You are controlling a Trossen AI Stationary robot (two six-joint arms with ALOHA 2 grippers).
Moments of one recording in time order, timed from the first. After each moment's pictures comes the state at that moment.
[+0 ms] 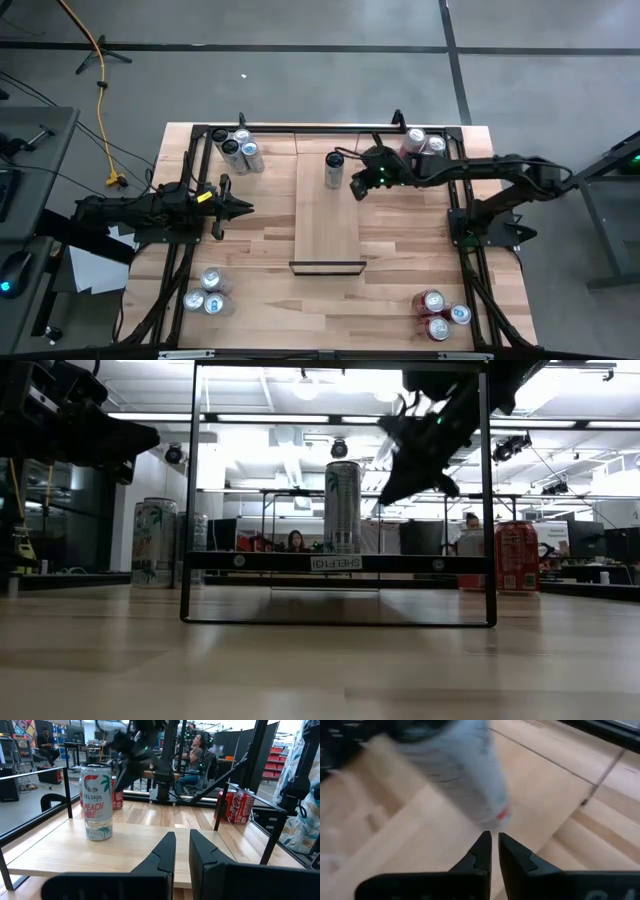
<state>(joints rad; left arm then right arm) 0.01 0.01 0.01 0.01 -0.01 -0.09 -0.24 1.42 0.90 -0.26 0.15 0.55</state>
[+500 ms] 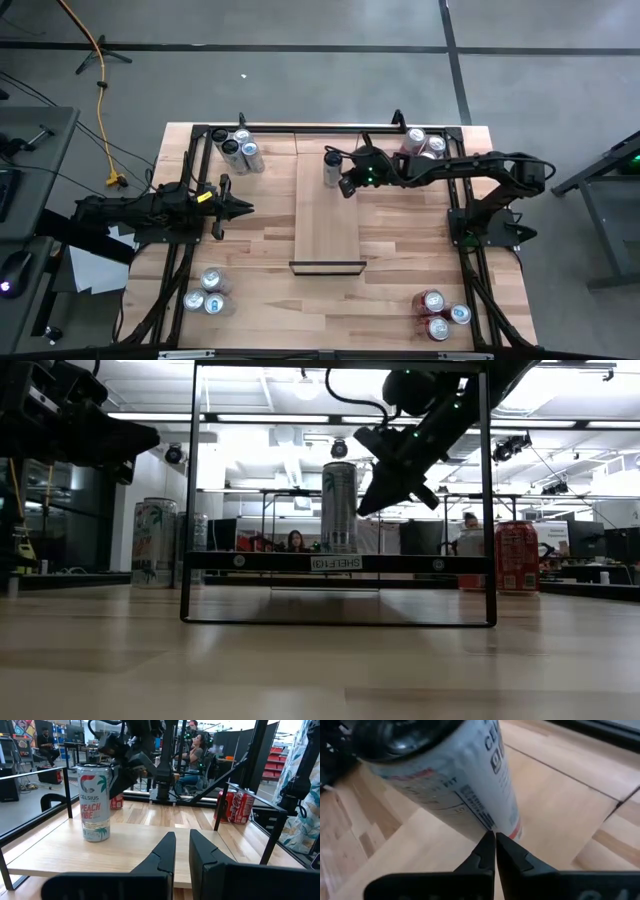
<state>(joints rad) 0.01 0.01 0.01 0.01 -0.01 -0.09 -0.24 1.53 0.94 -0.11 0.16 0.57</state>
